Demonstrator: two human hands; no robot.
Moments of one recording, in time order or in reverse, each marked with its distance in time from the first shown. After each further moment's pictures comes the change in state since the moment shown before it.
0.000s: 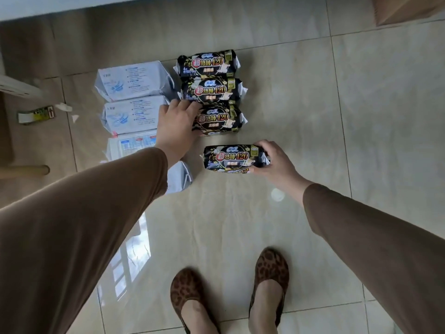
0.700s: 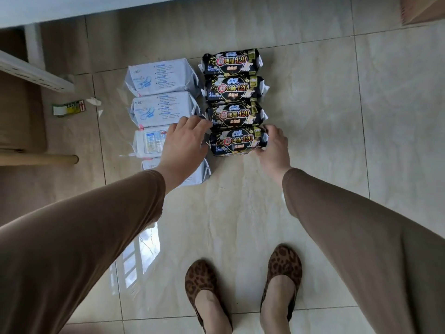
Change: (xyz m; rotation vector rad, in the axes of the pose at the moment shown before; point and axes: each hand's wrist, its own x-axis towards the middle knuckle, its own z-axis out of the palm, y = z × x) left_hand -0.073 -0.009 -0.029 -0.074 -0.030 -0.014; right_hand 0.030 -0.036 0.047 -0.091 0.221 0.129
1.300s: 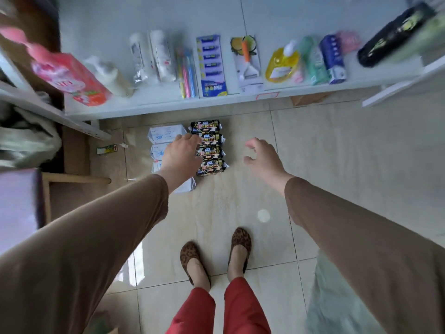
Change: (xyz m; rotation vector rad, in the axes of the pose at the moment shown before) left_hand -0.082 0.122 -0.325 -0.131 -0.106 -0.062; right_hand -0.187 -0.196 -0.315 -0.127 -0.098 -0.102
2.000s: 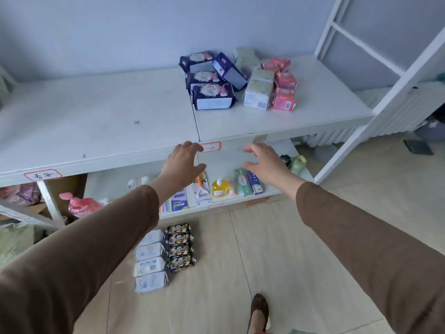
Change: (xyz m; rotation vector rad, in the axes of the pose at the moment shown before) left_hand -0.022 0.285 -0.351 -0.073 0.363 0.226; right_hand -0.108 -0.094 -0.449 -0.100 0.306 -0.317
